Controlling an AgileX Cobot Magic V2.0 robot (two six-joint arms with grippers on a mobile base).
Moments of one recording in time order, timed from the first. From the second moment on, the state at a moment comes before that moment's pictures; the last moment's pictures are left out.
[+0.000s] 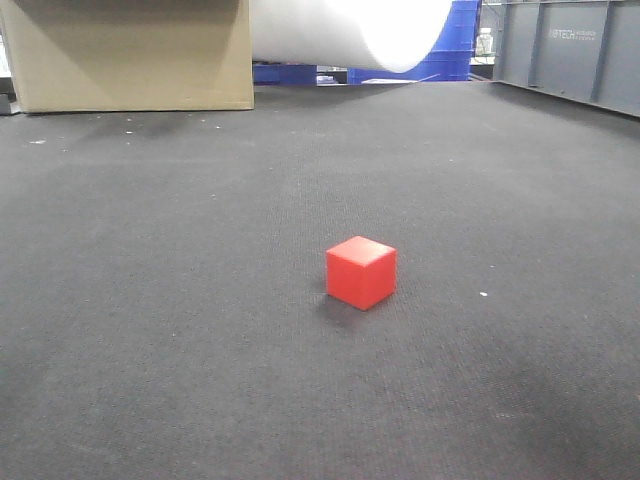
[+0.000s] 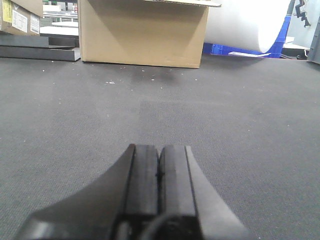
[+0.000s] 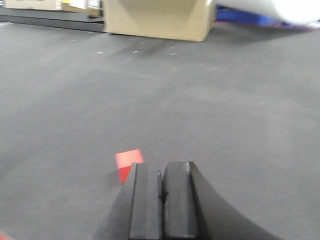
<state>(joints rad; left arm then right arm) -0.06 -0.01 0.03 0.00 0.01 -0.04 0.34 0.19 -0.39 0.28 0.42 -0.20</state>
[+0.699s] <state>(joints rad) -0.06 -0.01 0.03 0.00 0.01 -0.04 -0.06 0.01 0.01 0.11 0.13 -0.04</state>
